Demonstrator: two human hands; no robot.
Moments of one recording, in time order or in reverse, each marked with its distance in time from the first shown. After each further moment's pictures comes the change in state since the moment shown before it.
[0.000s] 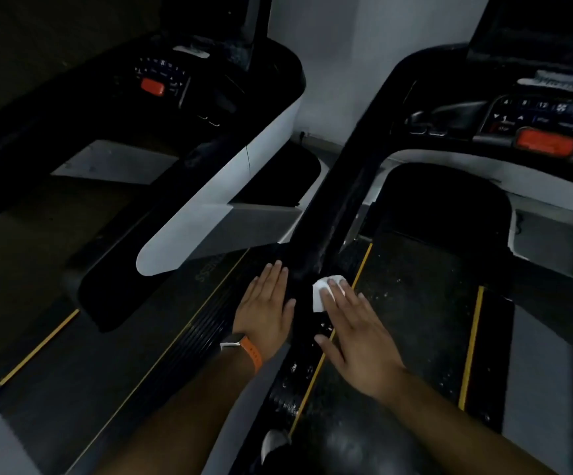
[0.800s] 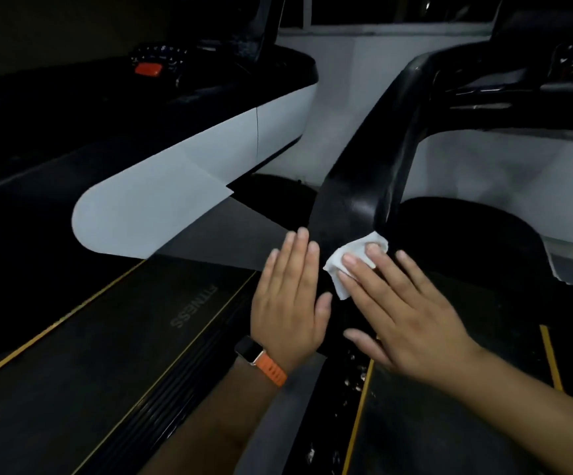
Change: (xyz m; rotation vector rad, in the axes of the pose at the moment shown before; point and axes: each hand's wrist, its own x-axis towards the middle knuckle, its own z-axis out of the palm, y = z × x) left_hand 0.006 -0.087 0.202 -0.050 0.760 0.327; right_hand 0.050 0.039 0.211 -0.587 0.573 -0.420
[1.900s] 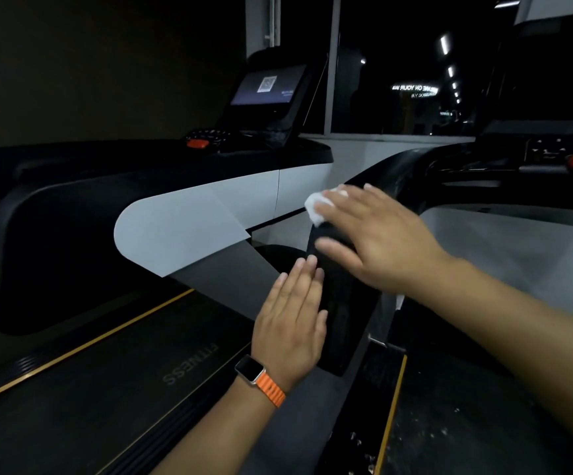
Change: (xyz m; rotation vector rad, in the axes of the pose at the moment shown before) left_hand -0.028 0.005 0.011 0.158 0.155 0.075; right_hand 0.095 0.040 -0.032 0.058 -0.020 0.020
